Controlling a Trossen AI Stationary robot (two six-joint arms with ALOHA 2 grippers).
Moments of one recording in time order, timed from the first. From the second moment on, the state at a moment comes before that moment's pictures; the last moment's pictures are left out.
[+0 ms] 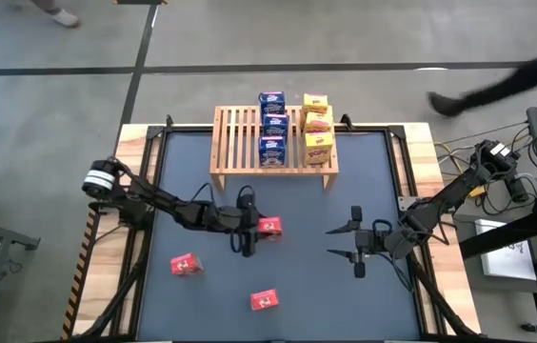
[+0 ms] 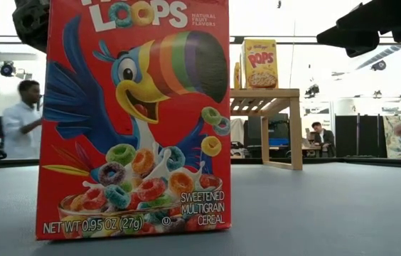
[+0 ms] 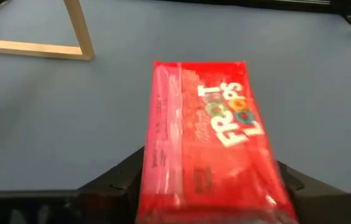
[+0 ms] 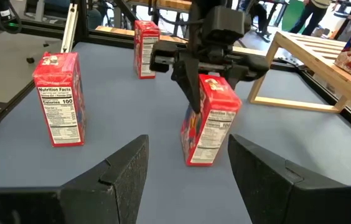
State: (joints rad) left arm -0.17 1.69 0.67 0.55 -0.20 -0.17; right arm 0.66 1.07 0.42 0.33 0.66 0.08
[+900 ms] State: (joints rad) left arm -0.17 1.31 0.67 0.18 -0.20 -0.11; right arm 0.66 1.07 0.42 0.32 0.66 0.07
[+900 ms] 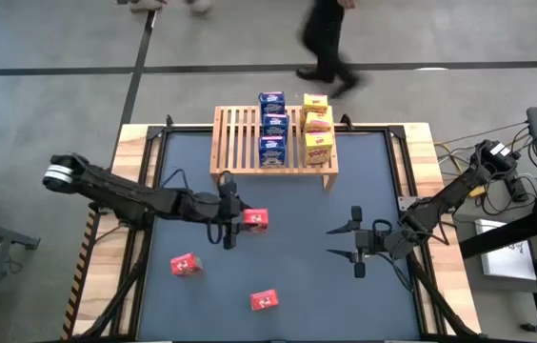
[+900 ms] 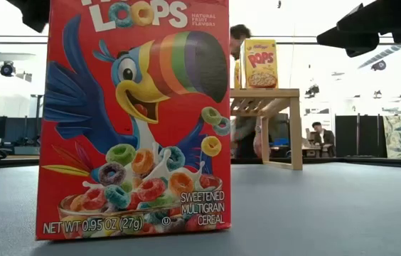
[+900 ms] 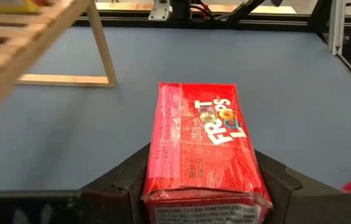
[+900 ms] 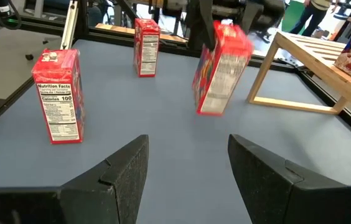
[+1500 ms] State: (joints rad) left arm -0.03 0.80 0.67 -0.08 -0.31 0.16; right arm 0.66 1.07 0.41 0.33 0.66 0.06
